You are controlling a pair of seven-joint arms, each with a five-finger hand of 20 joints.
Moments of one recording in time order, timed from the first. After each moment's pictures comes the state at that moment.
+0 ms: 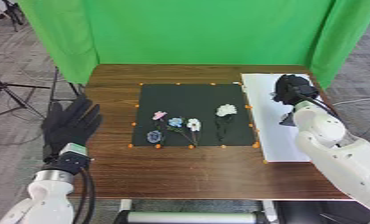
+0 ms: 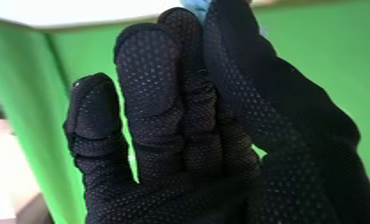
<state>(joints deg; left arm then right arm) 123.2 -51.0 -90.5 -121.1 13.4 14.3 24.3 -68.4 -41.9 52.5 -88.3 -125.6 8.8 25.1</state>
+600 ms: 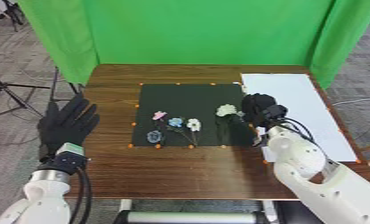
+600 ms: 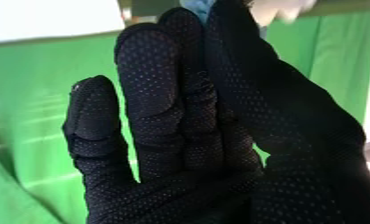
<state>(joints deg) 123.6 -50.6 -91.3 -121.0 13.5 14.3 24.1 -80.5 -44.8 54.1 -103.0 -134.1 4.8 23.6</state>
